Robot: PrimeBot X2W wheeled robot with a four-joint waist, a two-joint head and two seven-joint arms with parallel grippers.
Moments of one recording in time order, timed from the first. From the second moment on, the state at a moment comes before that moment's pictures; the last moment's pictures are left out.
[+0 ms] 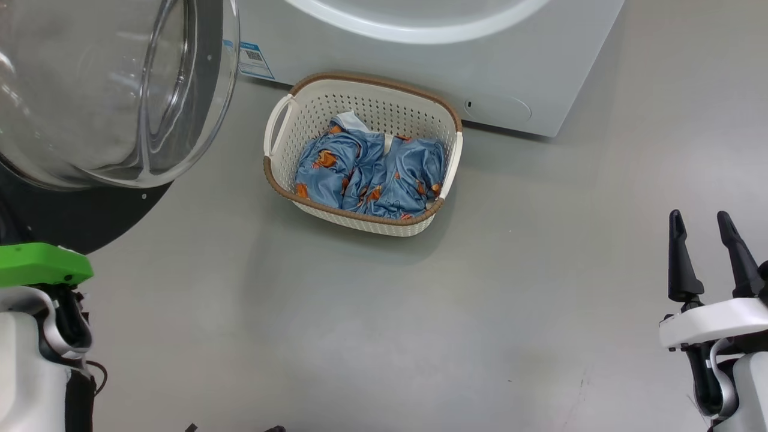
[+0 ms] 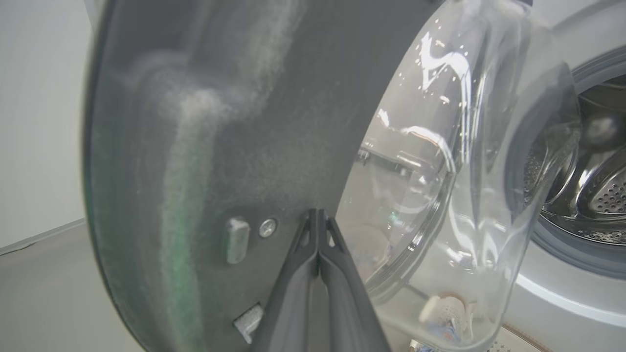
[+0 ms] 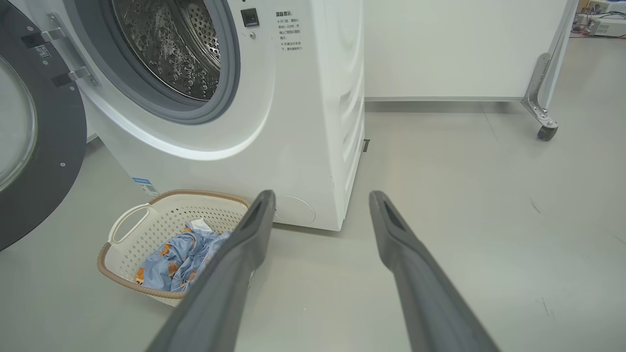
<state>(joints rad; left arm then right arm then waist) -0.20 0.17 0.17 0.33 -0.55 0.12 -0.26 0.05 -0.19 0.01 0.16 0.32 0.12 -0.25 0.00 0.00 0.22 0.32</state>
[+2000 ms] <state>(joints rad) -0.28 0.14 0.24 0.31 -0.34 0.03 -0.26 0.03 -0.19 0.06 0.22 0.37 0.12 -0.25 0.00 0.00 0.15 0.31</state>
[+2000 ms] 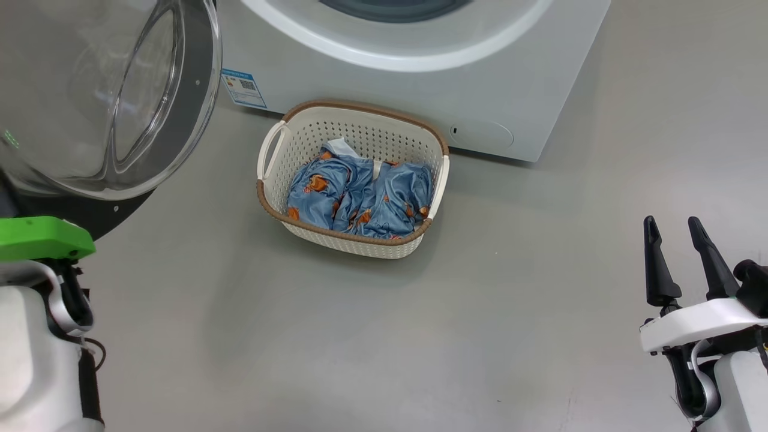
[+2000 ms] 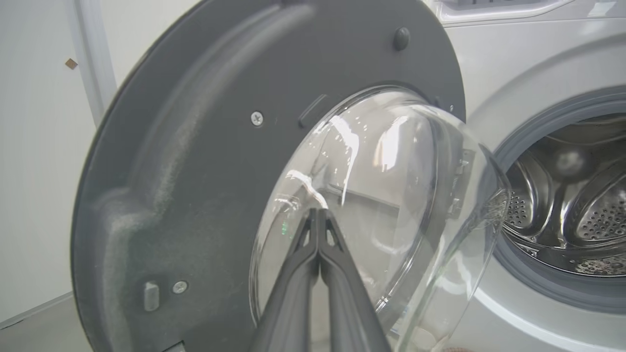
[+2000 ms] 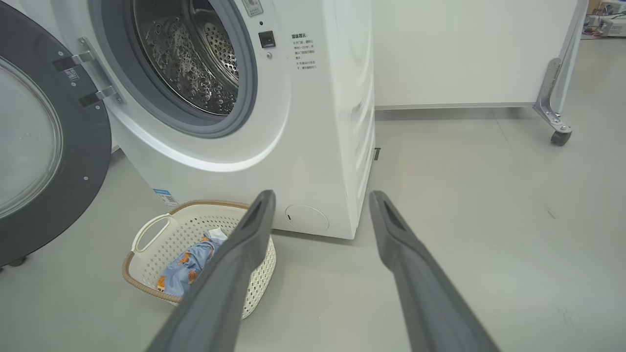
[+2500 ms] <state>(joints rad) -0.16 0.08 0.15 0.24 -0.28 -0.01 -0.26 0.03 -0.16 0.08 0.24 0.37 0.12 -0.25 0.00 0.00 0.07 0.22</state>
